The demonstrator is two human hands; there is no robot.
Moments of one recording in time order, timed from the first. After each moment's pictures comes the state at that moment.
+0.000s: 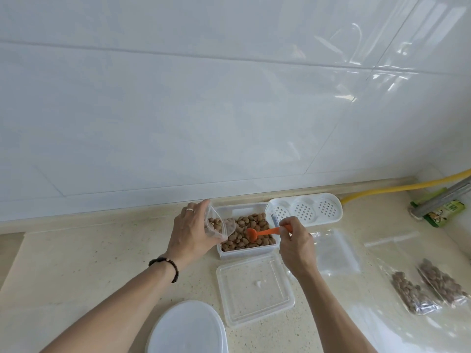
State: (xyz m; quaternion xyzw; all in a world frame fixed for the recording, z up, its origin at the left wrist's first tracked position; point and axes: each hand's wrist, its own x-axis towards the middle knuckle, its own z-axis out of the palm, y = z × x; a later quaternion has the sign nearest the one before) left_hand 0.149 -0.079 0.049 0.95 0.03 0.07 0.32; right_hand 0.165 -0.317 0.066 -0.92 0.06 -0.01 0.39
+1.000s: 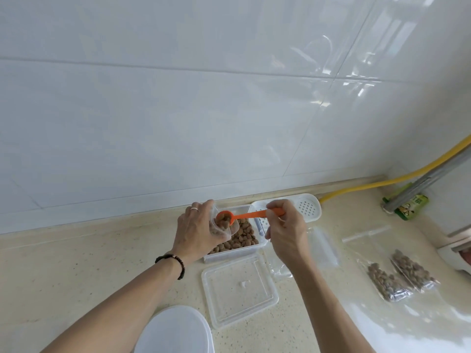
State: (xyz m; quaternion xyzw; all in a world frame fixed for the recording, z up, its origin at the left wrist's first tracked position) left_hand 0.164 -0.117 0.063 0.95 -0.01 0.06 0.30; right_hand 0.151 -0.313 0.137 -0.84 0.01 -0.08 0.53
